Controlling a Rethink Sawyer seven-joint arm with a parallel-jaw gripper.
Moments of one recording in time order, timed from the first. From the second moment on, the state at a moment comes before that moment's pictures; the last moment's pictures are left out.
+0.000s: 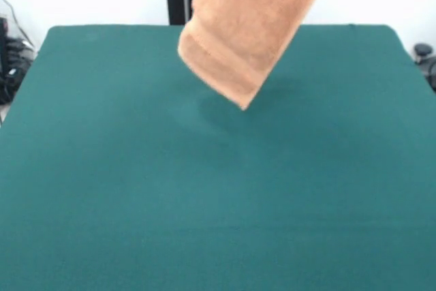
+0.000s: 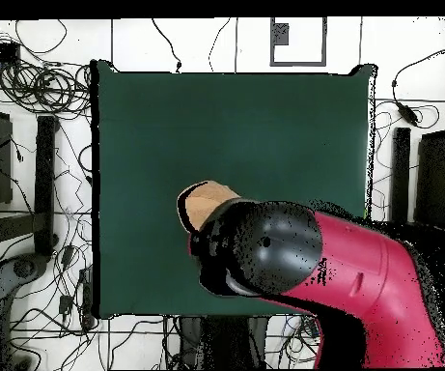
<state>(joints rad) -0.18 -1.13 -0.08 1.64 0.06 1.29 1.61</state>
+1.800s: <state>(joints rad) -0.32 -0.90 -0.04 1.57 0.22 1.40 1.61</state>
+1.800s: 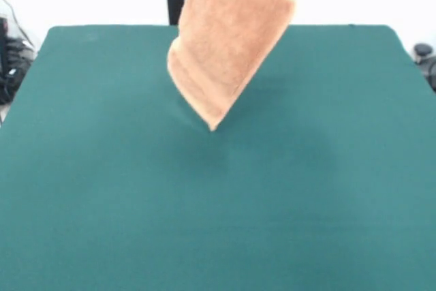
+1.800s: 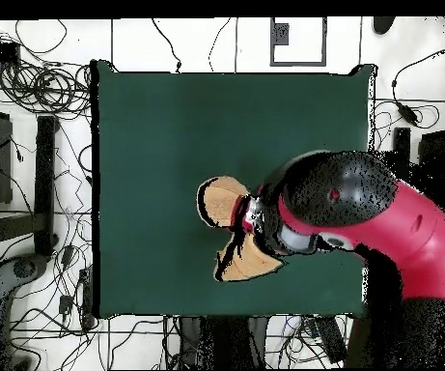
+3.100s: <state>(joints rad) -0.55 -0.46 0.19 1.44 0.11 1.40 1.61</state>
